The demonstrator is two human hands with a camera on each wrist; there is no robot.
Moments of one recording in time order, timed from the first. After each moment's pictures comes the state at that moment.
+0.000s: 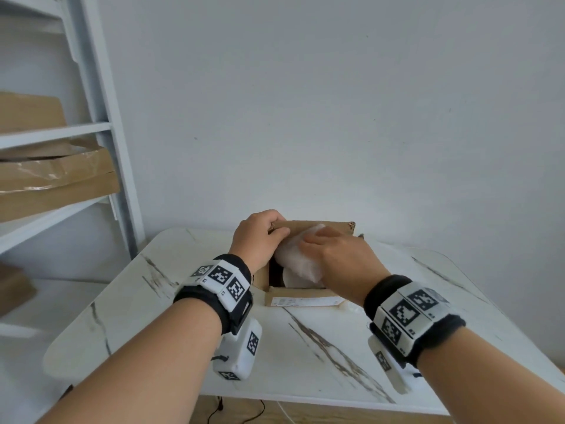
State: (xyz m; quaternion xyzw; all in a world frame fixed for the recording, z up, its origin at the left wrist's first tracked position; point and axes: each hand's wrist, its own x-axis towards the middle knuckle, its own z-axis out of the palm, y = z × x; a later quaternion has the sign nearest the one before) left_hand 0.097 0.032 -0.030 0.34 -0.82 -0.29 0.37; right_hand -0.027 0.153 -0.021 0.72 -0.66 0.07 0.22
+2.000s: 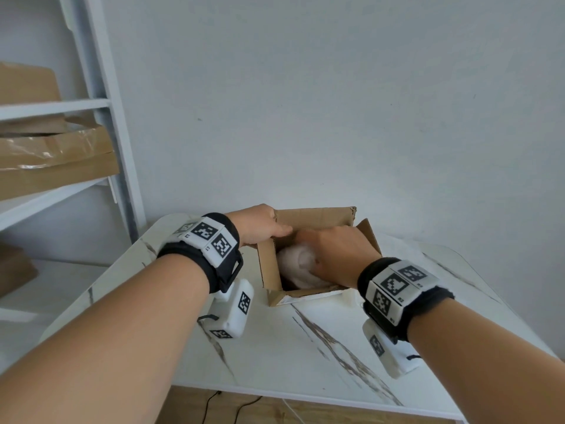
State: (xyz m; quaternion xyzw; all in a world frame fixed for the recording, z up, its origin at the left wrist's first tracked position) left_hand 0.099 0.014 -0.007 0.44 -0.82 -0.37 0.10; right_hand -0.024 0.128 -0.015 0.69 -0.71 -0.03 0.10
